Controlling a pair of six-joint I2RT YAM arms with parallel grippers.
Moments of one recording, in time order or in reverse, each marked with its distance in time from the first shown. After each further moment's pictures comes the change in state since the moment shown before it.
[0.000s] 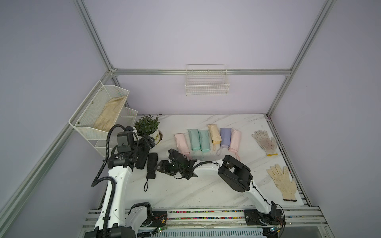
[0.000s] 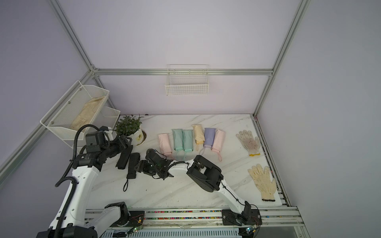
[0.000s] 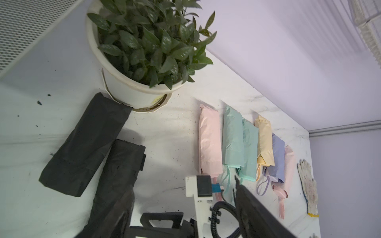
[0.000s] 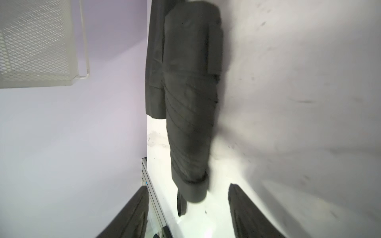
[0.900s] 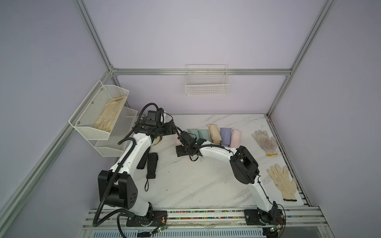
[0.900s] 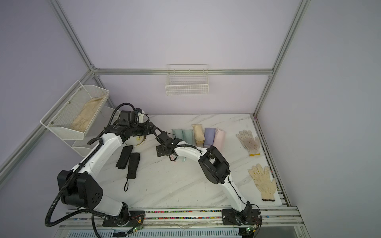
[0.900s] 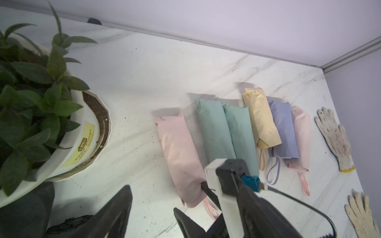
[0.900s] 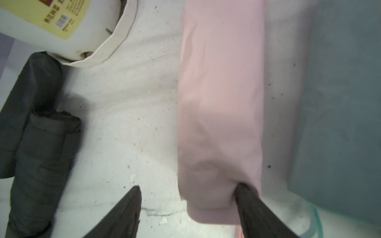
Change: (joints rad) left arm -0.256 0.468 0.359 0.066 -0.050 0.192; right arm -0.185 0.045 0.359 -0.700 0.352 -0.641
